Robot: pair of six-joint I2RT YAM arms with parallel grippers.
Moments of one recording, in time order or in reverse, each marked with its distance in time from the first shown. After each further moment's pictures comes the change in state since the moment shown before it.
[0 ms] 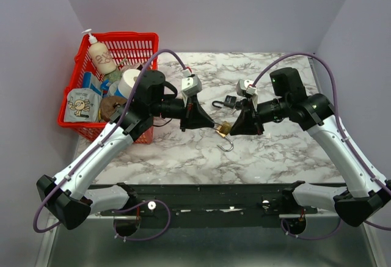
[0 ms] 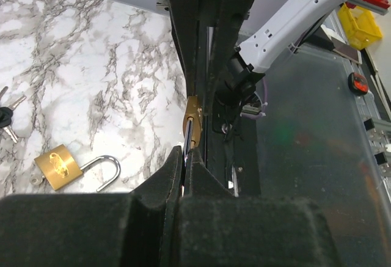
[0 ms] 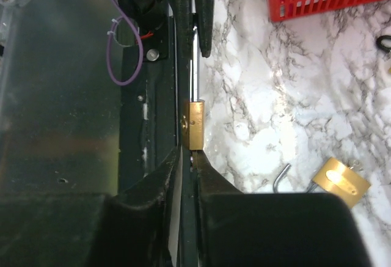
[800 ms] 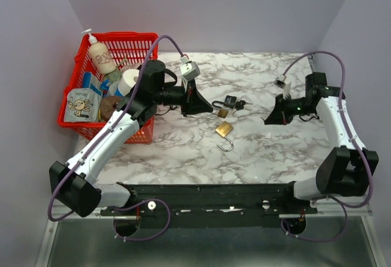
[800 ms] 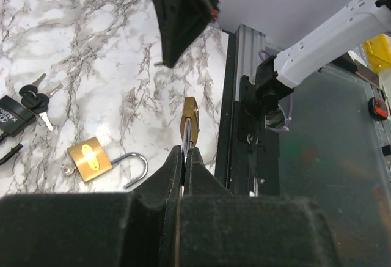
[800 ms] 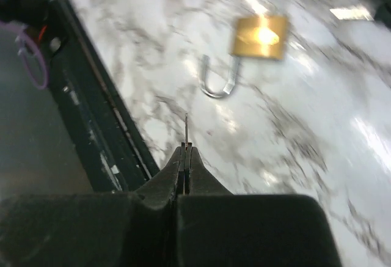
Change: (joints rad) left arm 0.106 0.121 0.032 0.073 0.014 -0.037; right arm -0.549 0.185 -0.164 -0.145 0.036 -0.203
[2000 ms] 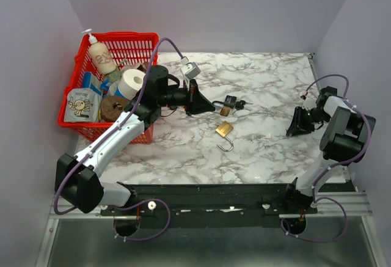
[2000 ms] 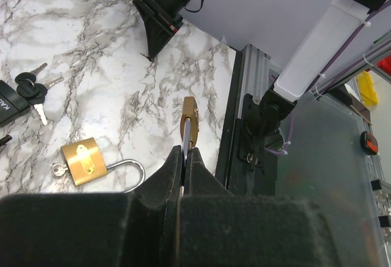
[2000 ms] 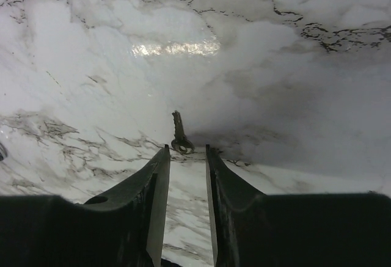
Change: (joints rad) left arm 0.000 0.043 -0.120 0.235 -0.061 -0.185; right arm -0.375 0.446 -0.092 0.346 0.533 0.415
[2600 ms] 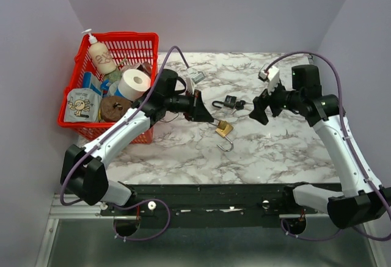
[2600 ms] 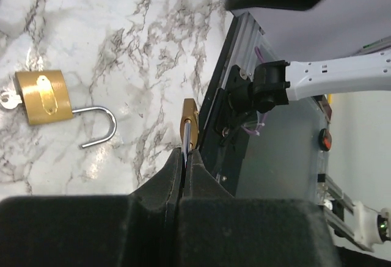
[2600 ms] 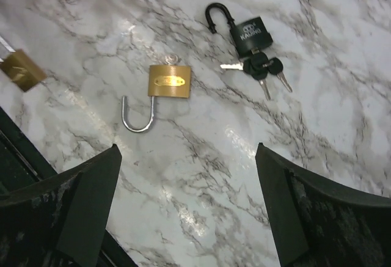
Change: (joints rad) left arm -0.010 0.068 0.006 -0.201 -0.010 -0.098; right arm 0.593 -0.631 0.153 -0.074 -0.100 -0.211
